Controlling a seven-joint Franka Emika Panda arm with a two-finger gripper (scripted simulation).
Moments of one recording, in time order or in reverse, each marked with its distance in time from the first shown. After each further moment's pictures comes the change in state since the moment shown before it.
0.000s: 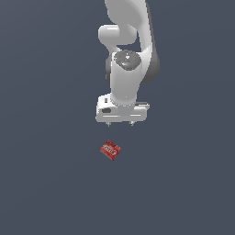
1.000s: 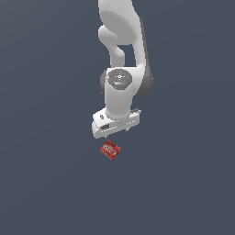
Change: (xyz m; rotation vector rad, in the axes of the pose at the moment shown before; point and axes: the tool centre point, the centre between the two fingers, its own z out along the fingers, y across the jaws) arm 0.021 0.017 0.041 0.007 0.001 -0.320
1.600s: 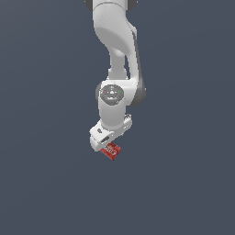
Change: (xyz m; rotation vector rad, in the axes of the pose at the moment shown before) arm 0.009 0.020 0.040 0.014 0.011 -0.292
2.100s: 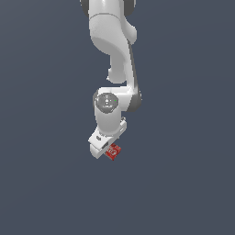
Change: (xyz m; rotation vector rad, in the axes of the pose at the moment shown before) arm 0.000 0.013 0.025 0.009 0.013 -0.177
